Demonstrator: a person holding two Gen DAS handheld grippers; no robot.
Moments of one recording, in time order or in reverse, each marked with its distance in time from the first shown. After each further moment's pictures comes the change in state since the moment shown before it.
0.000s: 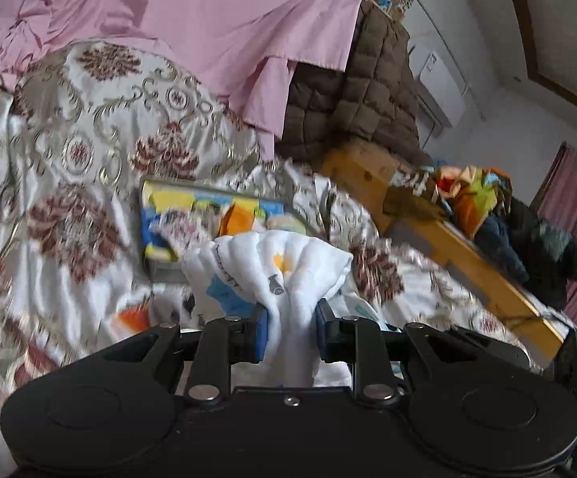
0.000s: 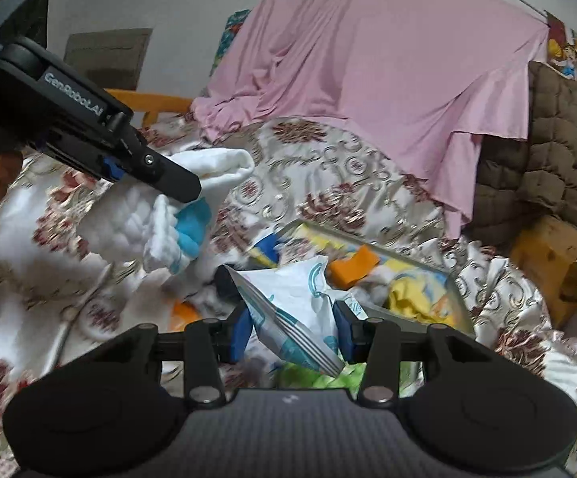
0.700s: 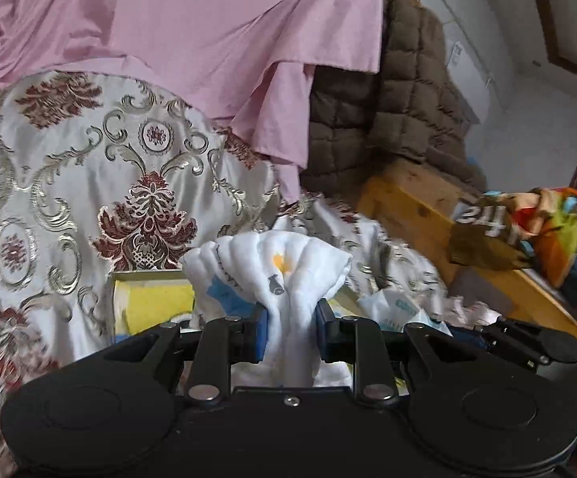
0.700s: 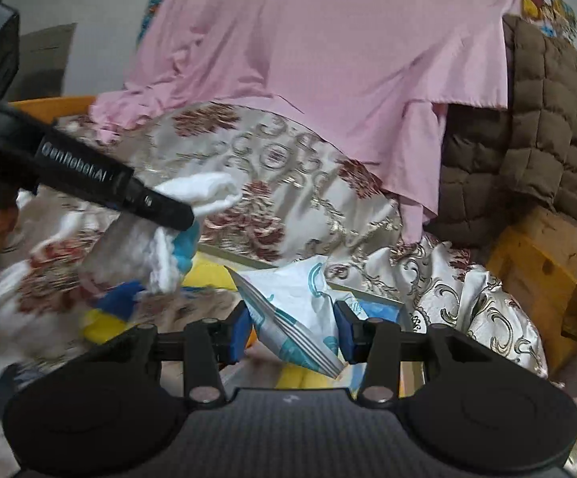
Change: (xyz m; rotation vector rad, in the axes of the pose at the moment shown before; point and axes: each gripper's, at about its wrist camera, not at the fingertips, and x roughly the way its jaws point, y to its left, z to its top) left arm 0.212 0.036 0.126 0.090 -0.004 0.081; right arm 0.181 -0.141 0.059 0.085 0.067 -0.094
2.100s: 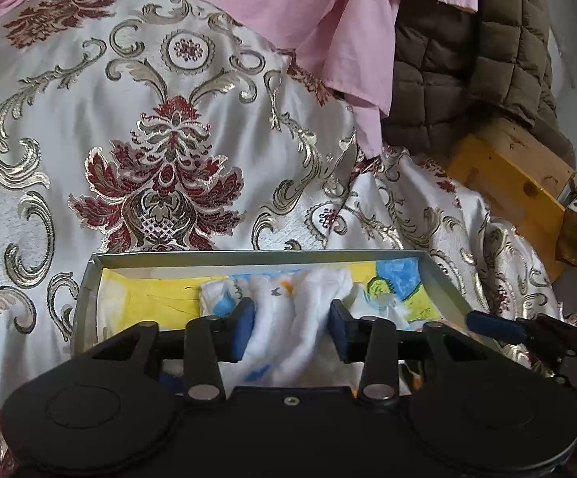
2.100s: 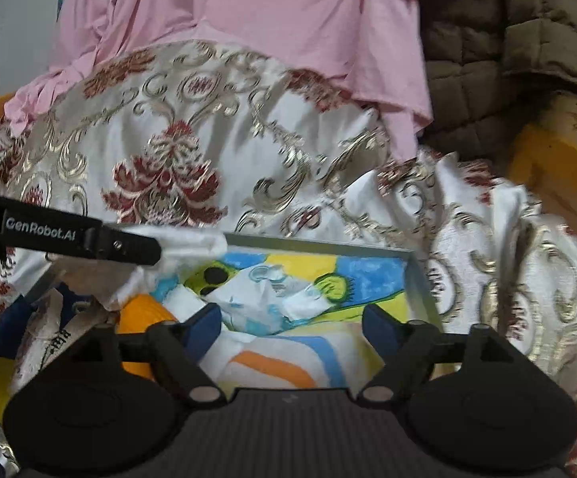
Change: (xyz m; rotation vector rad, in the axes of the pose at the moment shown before) left arm 0.145 0.049 0.005 -0.073 0.135 0.146; right arm 0.136 -0.058 -0.016 0.206 0.166 -0.007
